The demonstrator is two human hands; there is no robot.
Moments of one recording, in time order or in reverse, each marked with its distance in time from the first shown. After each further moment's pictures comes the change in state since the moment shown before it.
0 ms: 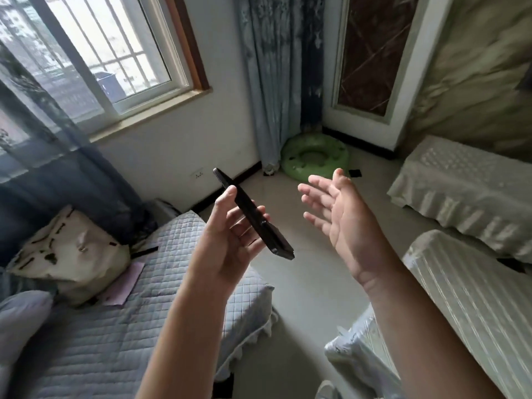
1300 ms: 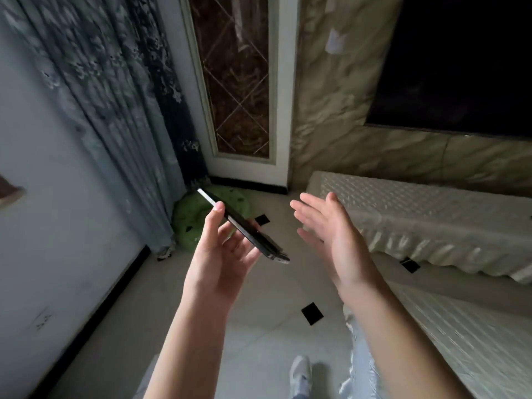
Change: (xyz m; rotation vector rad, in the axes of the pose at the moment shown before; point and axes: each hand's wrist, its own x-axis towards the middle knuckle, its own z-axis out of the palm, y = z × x) left_hand 0.465 0.070 0.190 0.059 -0.342 -0.275; right_hand 0.366 -0.113 -0.113 -0.027 0.501 -0.241
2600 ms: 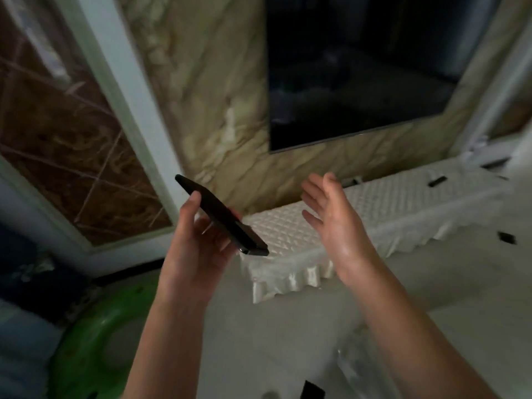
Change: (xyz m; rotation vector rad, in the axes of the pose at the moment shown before) left_hand 0.479 0.045 0.214 0.233 -0.411 -0.267; right_hand 0.403 -0.076 -0.133 -0.002 0.608 -0.178
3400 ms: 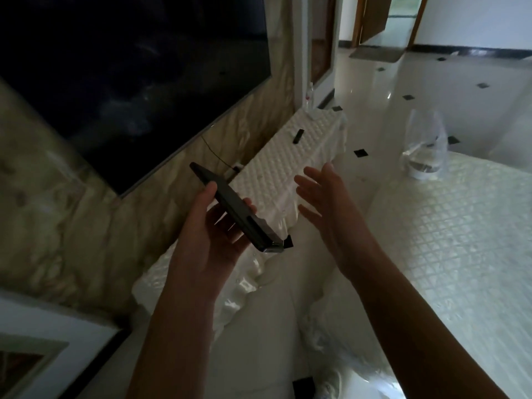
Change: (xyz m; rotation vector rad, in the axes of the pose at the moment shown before) left_hand 0.153 -0.151 0.217 0.248 -0.396 -0.518; right_hand 0.055 -0.015 -0.217 0.077 0.578 -0.067
